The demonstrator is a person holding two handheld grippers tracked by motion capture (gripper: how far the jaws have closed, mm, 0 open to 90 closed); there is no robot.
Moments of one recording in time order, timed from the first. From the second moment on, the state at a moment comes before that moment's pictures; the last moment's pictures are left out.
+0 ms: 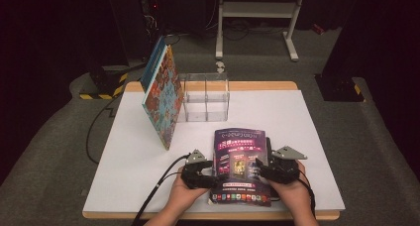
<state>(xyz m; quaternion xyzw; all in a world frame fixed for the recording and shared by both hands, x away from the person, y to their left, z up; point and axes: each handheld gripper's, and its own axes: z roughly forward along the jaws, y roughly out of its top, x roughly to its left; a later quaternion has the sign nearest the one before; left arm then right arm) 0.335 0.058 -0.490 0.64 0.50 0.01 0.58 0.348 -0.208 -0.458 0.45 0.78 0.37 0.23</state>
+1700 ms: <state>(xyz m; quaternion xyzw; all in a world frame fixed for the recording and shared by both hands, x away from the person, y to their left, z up) 0.354 0.044 -0.484 0.62 0.53 0.03 0.58 0.350 -0.228 -0.465 0.48 0.76 0.41 0.18</state>
